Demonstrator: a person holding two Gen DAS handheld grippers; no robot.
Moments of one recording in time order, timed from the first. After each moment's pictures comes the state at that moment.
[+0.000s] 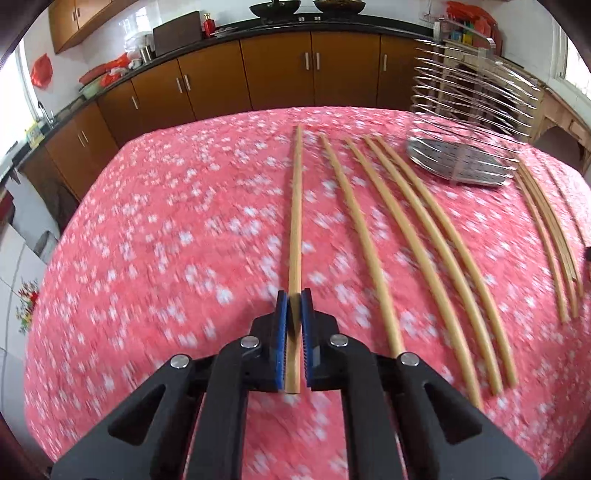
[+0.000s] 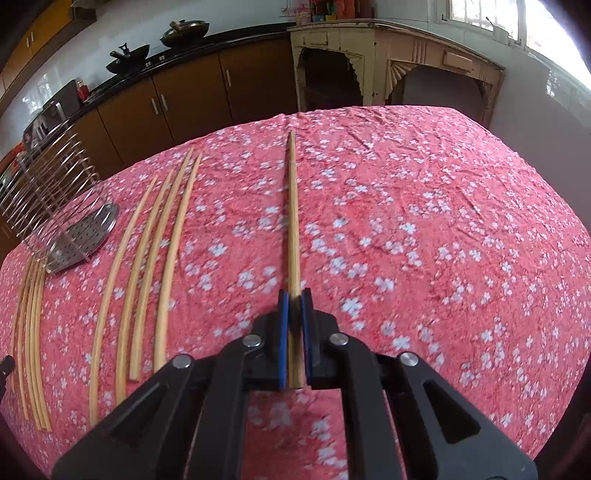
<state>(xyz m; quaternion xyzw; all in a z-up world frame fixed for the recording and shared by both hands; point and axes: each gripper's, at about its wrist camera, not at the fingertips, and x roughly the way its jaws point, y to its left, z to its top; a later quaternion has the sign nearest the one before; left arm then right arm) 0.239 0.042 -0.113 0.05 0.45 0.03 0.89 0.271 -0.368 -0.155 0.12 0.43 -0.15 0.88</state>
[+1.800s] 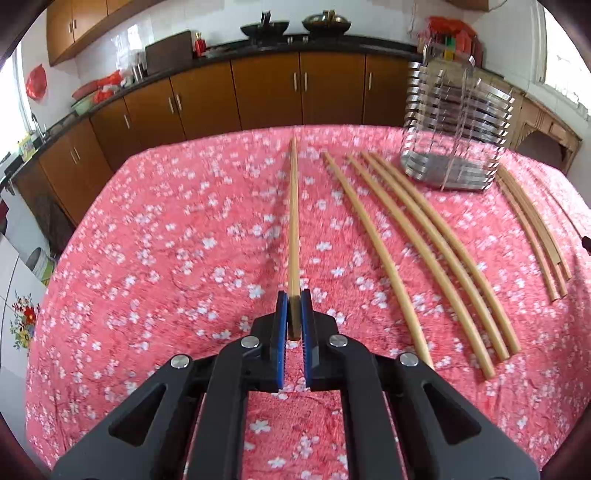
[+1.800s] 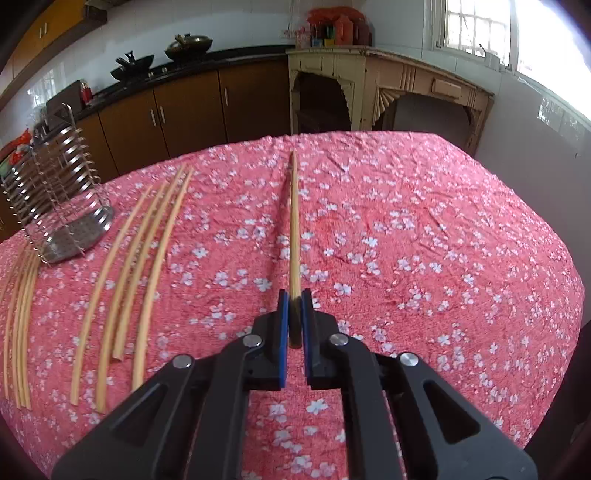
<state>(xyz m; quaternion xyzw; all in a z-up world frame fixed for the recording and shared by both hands) 0.198 0.064 -0.103 0.04 0.41 -0.02 0.91 0.228 -0.364 -0.138 0.08 0.37 -0.16 0.91</state>
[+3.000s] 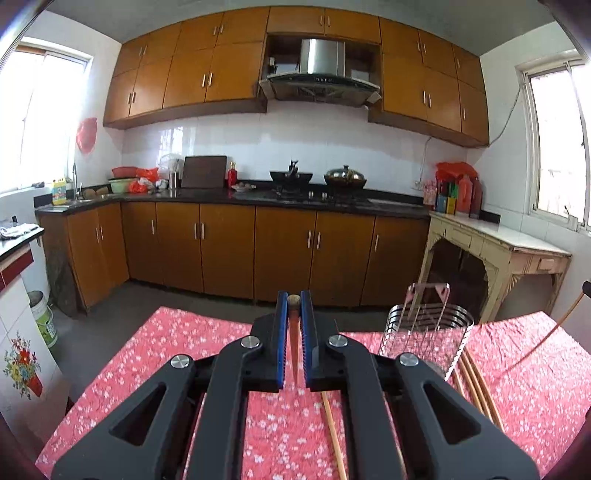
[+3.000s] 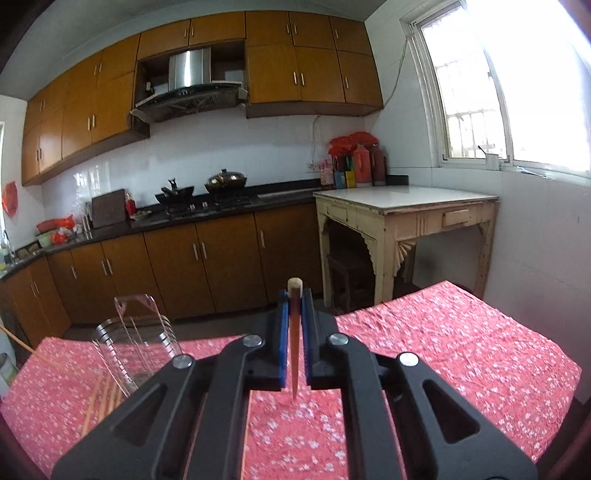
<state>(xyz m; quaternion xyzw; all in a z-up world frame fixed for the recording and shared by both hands) 0.185 0.066 0.047 -0.03 0.13 0.01 0.99 0.209 -0.356 0.026 0.08 0.12 -0.11 0.98</state>
